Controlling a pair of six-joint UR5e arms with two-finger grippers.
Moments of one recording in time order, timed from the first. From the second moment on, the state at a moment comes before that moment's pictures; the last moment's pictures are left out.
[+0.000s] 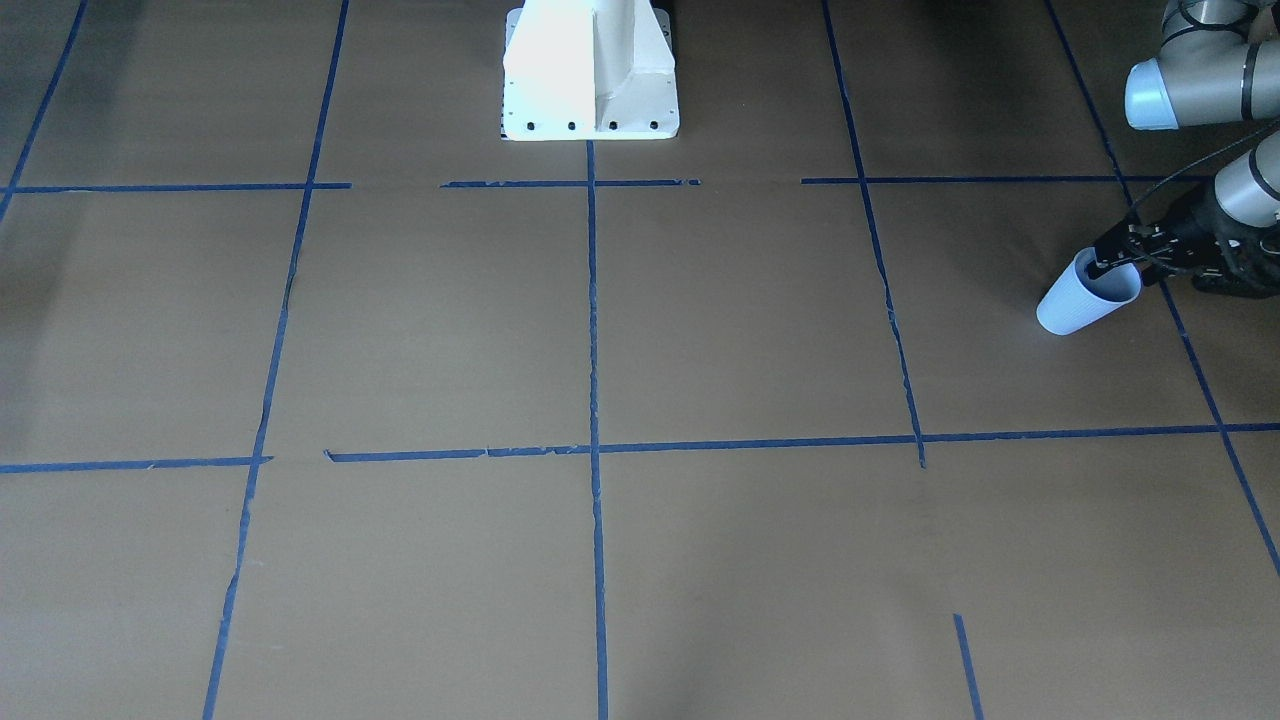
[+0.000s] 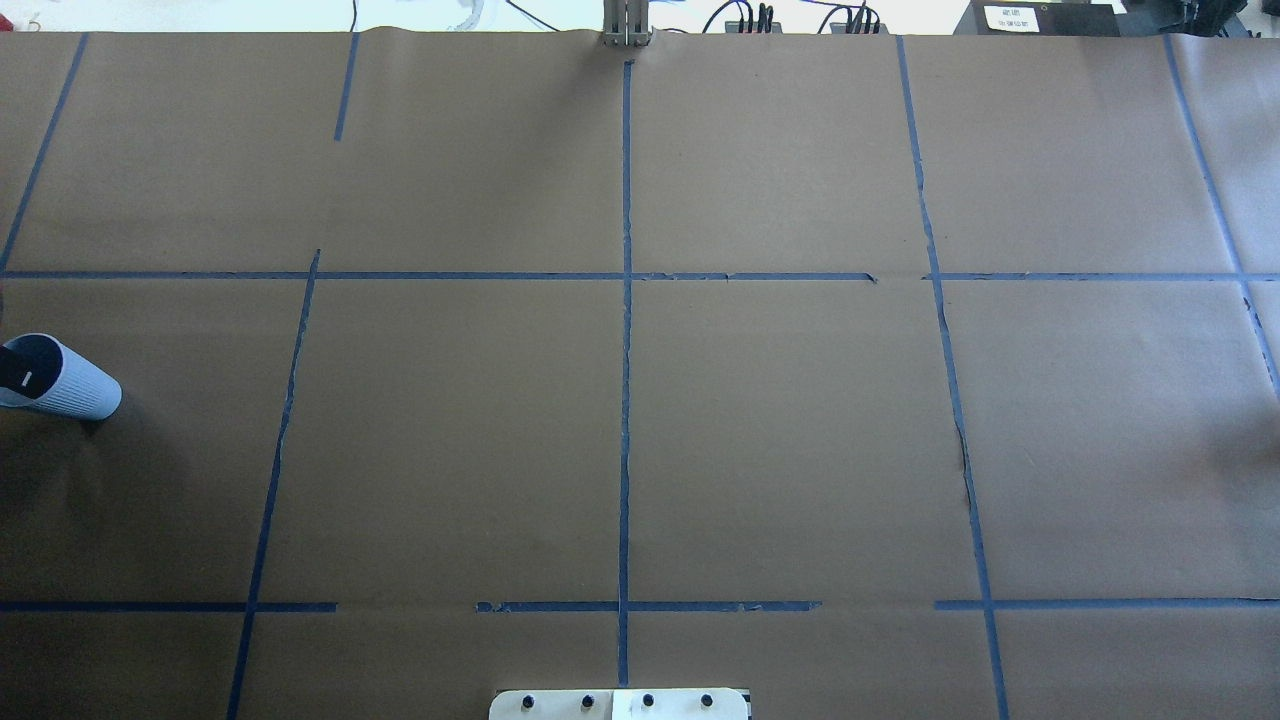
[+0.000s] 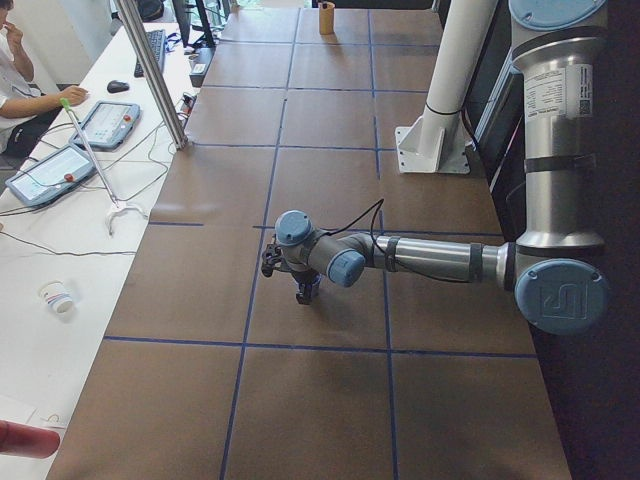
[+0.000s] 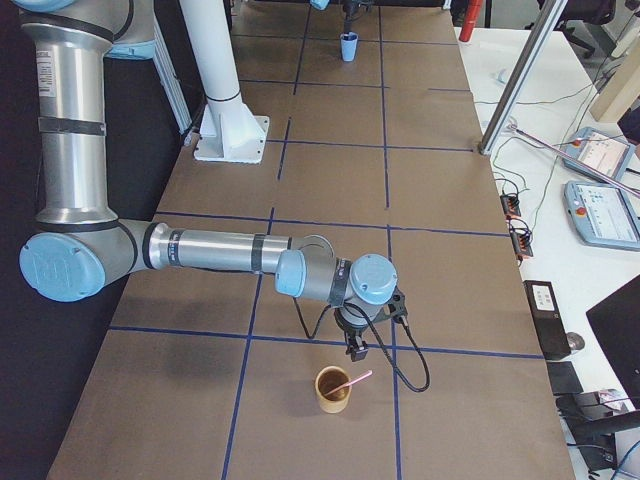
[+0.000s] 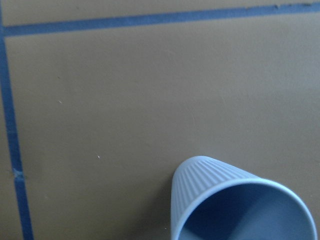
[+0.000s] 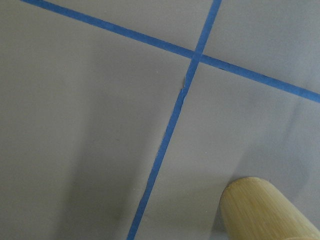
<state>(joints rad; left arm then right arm) -1.12 -1.46 -1.67 -1.97 -2.37 -0.47 1.57 -1.60 1.58 -1.69 2.39 -0.44</state>
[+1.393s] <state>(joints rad) -0.59 -2.19 -1.70 -1.79 -2.00 -1.44 1.56 -1.61 1.61 -1.69 2.39 -0.44</state>
